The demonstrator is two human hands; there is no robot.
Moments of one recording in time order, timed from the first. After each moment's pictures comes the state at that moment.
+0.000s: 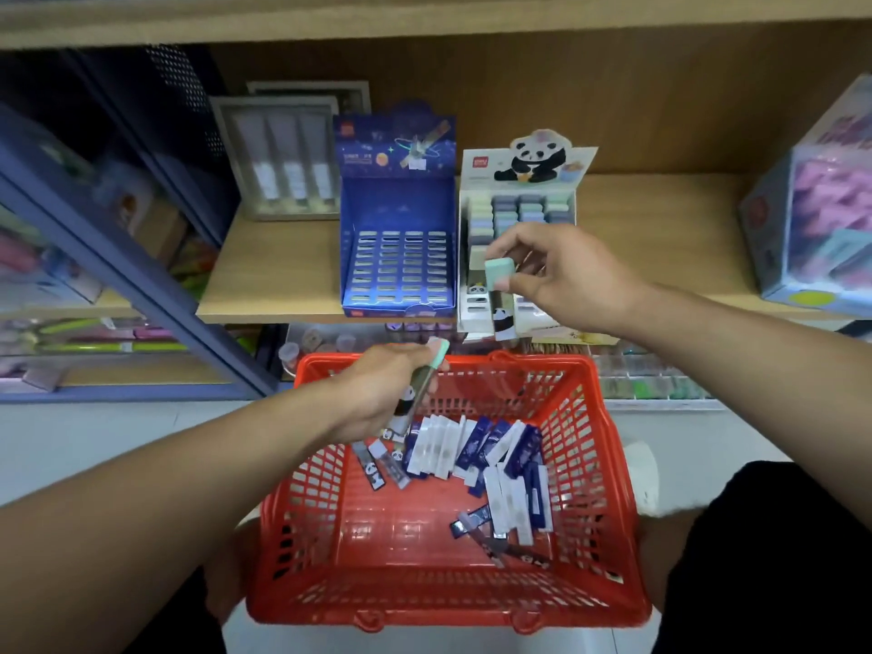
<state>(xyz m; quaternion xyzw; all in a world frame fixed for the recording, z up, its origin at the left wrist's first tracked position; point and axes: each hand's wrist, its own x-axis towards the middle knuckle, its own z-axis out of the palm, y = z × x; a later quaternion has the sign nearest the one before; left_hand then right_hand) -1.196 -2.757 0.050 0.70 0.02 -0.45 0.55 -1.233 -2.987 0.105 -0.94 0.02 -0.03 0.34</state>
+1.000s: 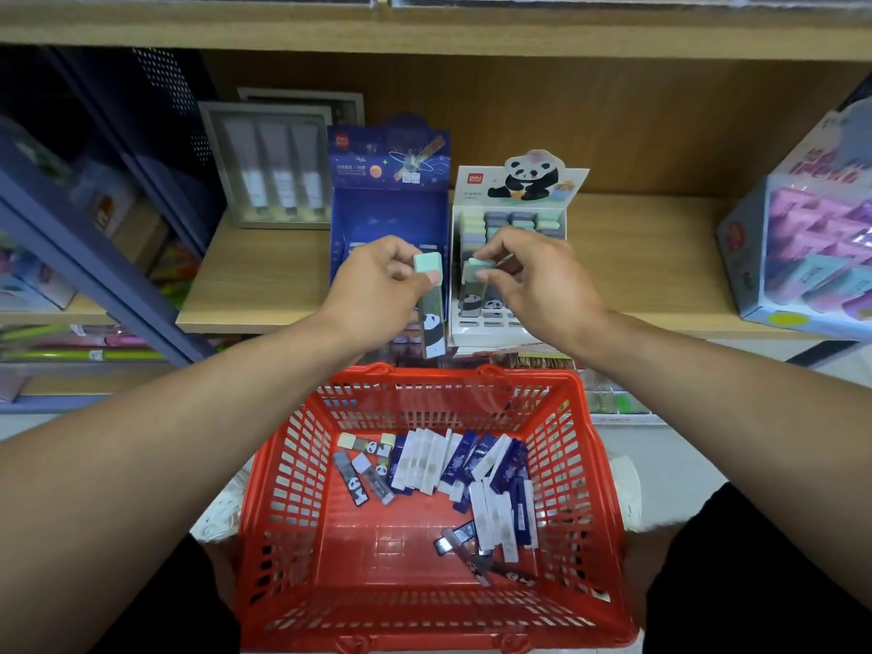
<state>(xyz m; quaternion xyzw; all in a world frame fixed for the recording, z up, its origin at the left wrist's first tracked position) -1.148 -2.785 0.096 0.80 -0.13 -0.18 0.55 -1.216 -2.973 0.089 -0.94 0.04 -0.15 0.30</state>
